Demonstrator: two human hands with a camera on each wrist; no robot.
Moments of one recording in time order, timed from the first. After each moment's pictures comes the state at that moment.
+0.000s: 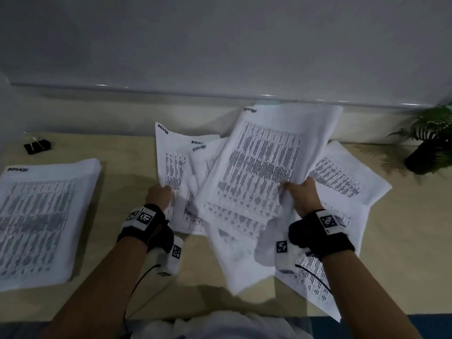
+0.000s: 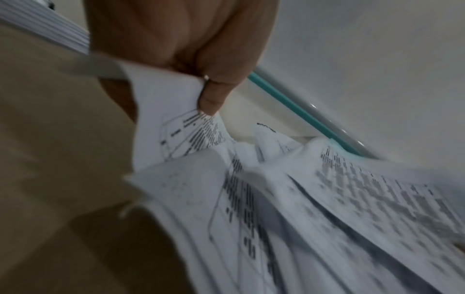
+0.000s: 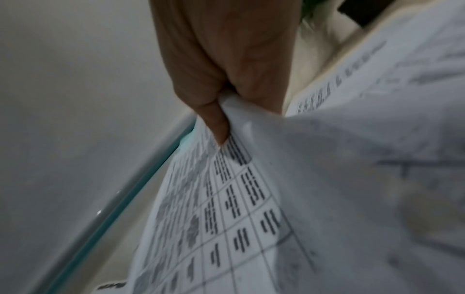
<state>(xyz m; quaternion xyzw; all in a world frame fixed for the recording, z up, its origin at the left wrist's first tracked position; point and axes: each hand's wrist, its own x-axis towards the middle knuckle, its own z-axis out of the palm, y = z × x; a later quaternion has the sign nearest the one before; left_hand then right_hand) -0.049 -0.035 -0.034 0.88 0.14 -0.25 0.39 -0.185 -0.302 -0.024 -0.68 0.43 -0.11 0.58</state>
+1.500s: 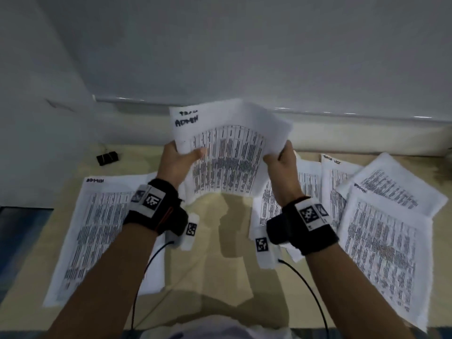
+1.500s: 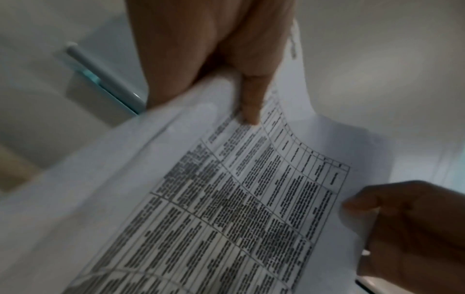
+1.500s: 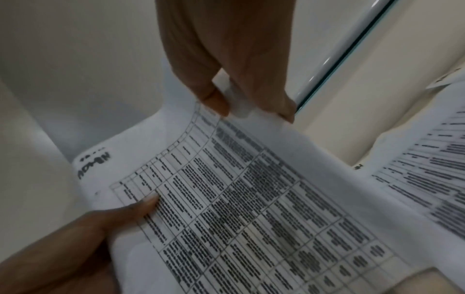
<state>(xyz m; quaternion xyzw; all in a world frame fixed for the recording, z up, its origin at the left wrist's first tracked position) 0.028 0.083 0.072 0.72 -0.08 -0.12 0.68 -0.062 -0.086 0.066 -0.66 0.25 -0.21 0.68</state>
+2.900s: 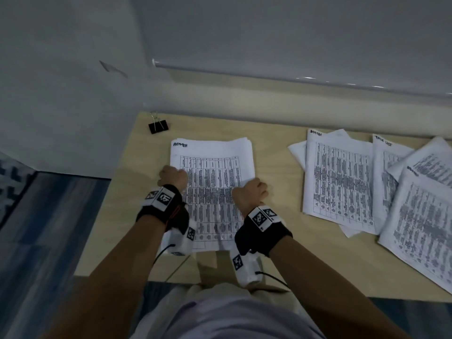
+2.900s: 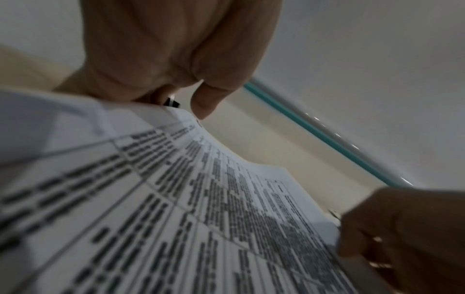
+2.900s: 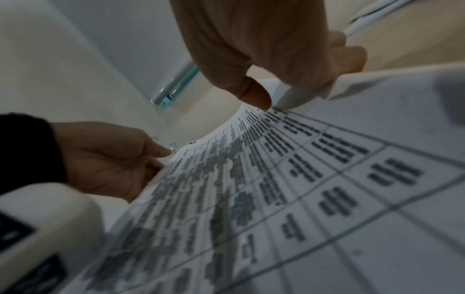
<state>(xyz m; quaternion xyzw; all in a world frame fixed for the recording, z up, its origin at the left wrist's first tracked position) 0.065 0.229 -0.039 0.89 0.19 -0.26 0.33 -0.028 0.100 -0.042 -0.78 0.46 0.09 0.42</state>
